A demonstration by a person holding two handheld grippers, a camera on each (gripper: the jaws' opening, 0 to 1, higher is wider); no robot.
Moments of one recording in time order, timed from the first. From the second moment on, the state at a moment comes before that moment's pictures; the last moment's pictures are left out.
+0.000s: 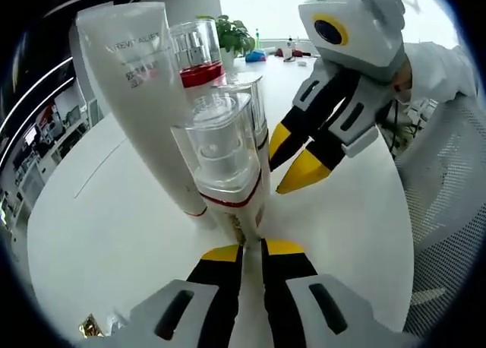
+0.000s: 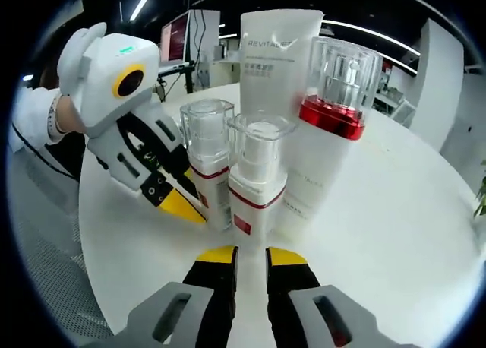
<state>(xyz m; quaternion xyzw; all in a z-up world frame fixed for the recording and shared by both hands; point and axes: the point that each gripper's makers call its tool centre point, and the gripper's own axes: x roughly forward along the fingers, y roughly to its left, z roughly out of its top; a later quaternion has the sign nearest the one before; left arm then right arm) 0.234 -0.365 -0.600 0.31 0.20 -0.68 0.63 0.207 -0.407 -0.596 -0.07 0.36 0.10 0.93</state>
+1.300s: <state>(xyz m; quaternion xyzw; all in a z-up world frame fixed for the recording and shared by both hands) 0.234 -0.379 -0.610 0.32 0.21 -0.69 0.61 0.207 -0.414 -0.597 -0.06 0.36 0.09 0.93</state>
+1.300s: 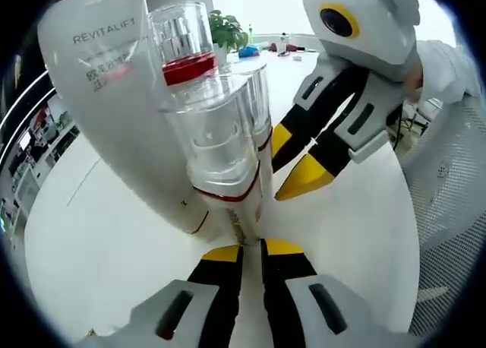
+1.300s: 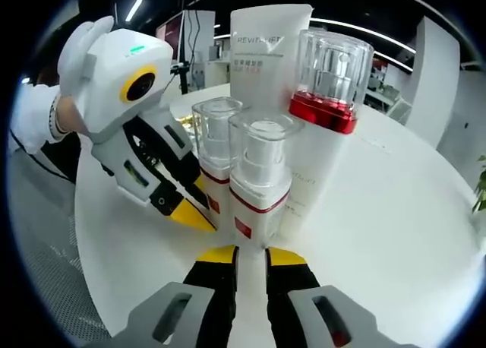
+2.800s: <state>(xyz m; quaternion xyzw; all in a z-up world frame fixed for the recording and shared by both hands) 0.249 -0.271 -0.476 0.19 0.17 -0.61 0.75 0.180 -0.371 -0.496 -0.10 0.26 0.08 0.96</state>
